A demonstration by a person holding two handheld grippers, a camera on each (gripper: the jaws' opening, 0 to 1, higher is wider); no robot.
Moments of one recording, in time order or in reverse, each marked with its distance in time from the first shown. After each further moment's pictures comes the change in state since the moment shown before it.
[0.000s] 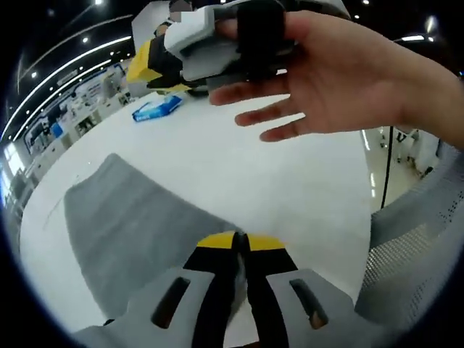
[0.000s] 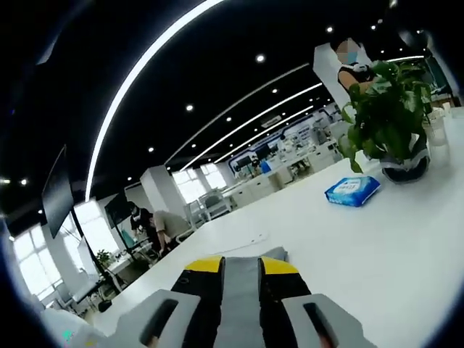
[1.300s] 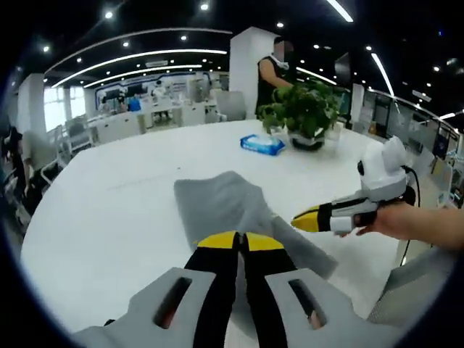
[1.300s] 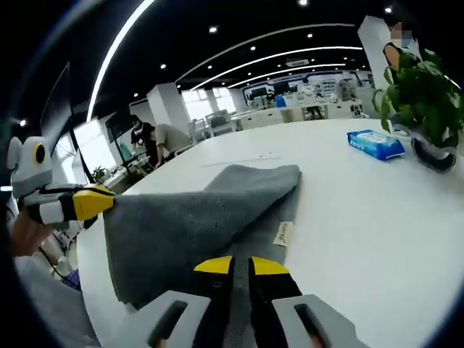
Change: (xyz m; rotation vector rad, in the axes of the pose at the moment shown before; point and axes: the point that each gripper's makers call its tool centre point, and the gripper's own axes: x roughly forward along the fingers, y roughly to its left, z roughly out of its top) left arm -0.131 0.143 0.006 -0.373 -0.254 0.381; right arm 0.001 0.006 -0.137 -0.300 0.528 0.019
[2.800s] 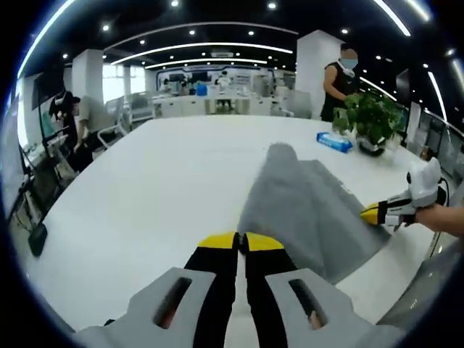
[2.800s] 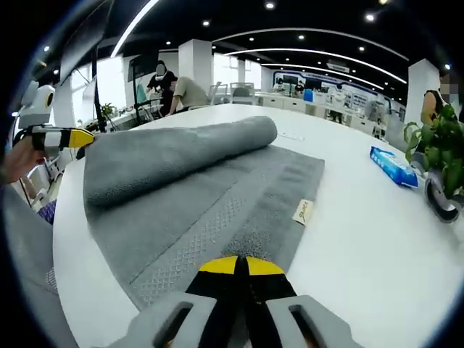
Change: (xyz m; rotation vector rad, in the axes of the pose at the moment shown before) left arm -0.085 0.122 -0.071 -0.158 0.031 0.324; right arm 0.011 0.003 -0.031 -0.243 0.101 -0.057
